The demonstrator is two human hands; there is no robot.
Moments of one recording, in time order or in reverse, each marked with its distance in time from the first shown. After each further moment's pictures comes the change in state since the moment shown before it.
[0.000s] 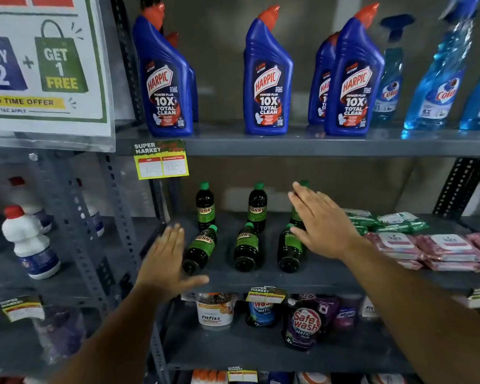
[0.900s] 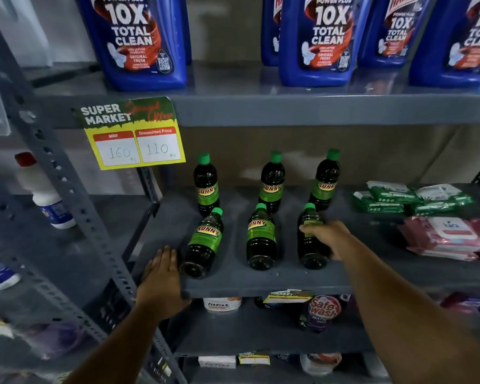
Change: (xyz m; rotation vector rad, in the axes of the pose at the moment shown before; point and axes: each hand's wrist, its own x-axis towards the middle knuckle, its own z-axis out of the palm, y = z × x) left_hand 0.036 -0.059 0.123 0.018 -0.347 -0.215; right_hand 0.057 -0.011 0.187 1.197 -0.446 1.407
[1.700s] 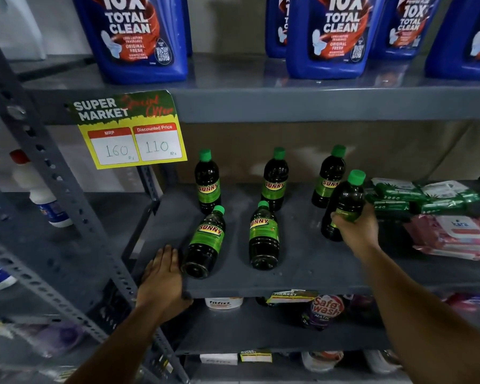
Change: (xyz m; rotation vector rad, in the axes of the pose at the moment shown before) left_hand -0.001 0.000 0.001 -0.009 0.020 0.002; right_hand 0.019 0.018 -0.031 0.151 0.308 -0.541
